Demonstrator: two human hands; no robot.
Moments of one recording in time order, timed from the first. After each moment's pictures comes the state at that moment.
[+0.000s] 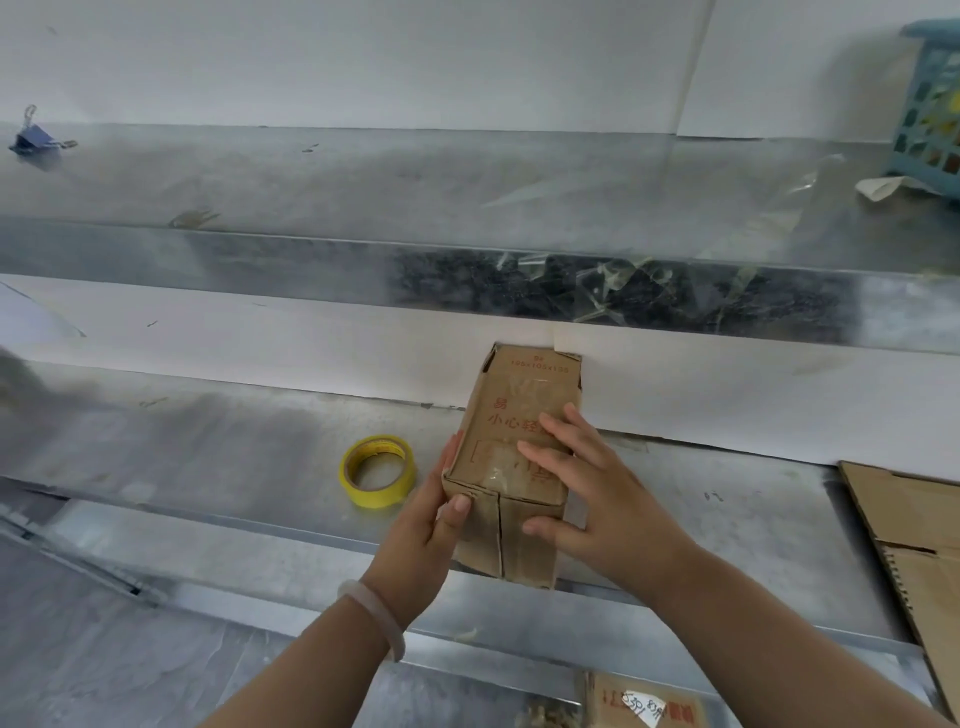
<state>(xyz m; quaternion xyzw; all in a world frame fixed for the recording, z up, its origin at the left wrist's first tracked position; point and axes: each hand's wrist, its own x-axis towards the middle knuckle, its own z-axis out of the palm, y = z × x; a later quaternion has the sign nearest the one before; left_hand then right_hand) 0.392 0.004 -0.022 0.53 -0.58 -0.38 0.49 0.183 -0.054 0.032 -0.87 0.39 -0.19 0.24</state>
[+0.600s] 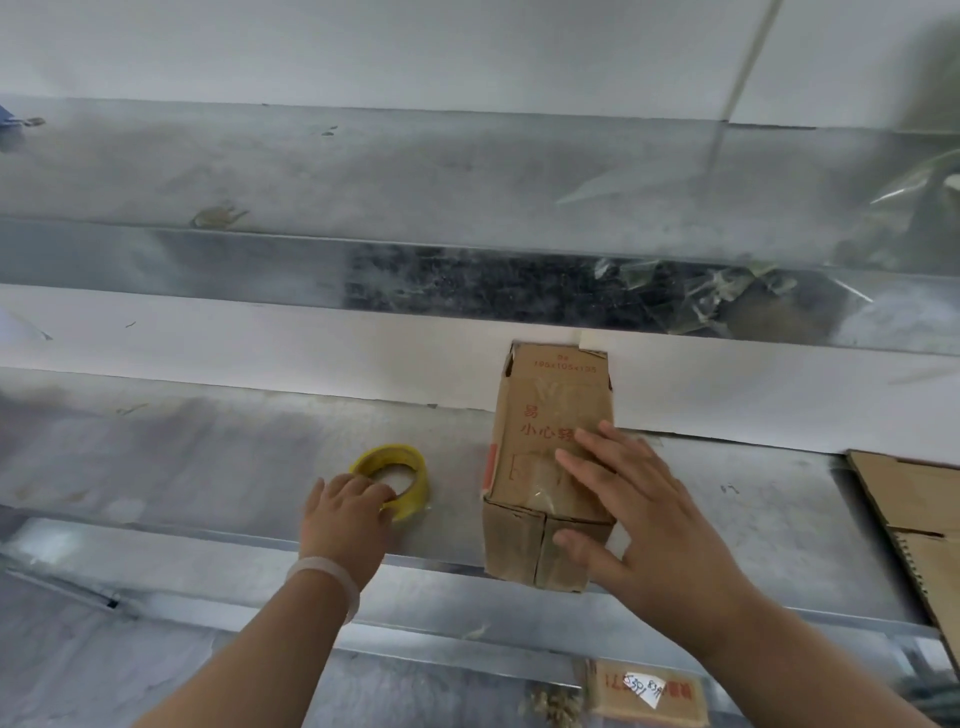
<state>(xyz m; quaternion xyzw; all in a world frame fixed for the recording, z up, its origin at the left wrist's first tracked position) 0.510 -0.021 -0.081 0.75 -0.64 -0.01 0.15 0.198 -0.024 0.038 -0.85 0.47 -0.19 0.12</state>
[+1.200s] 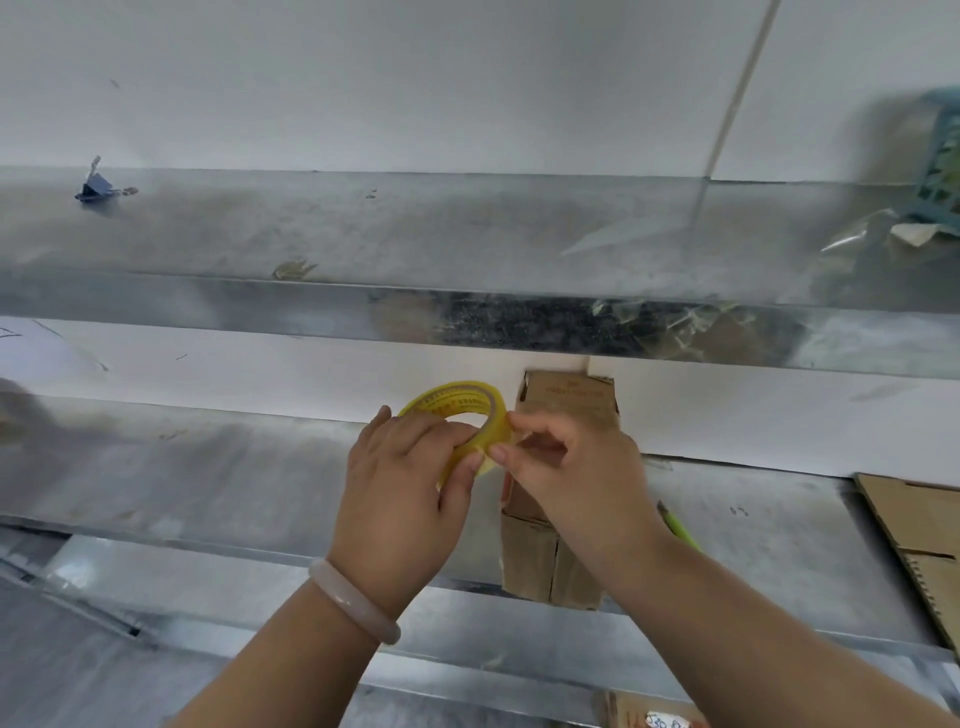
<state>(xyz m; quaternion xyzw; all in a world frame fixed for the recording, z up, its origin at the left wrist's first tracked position) 0.444 0.011 0.085 0.62 -0.70 0.08 0.35 0.277 -0.026 0.106 -0.71 0.51 -0.37 0.31</state>
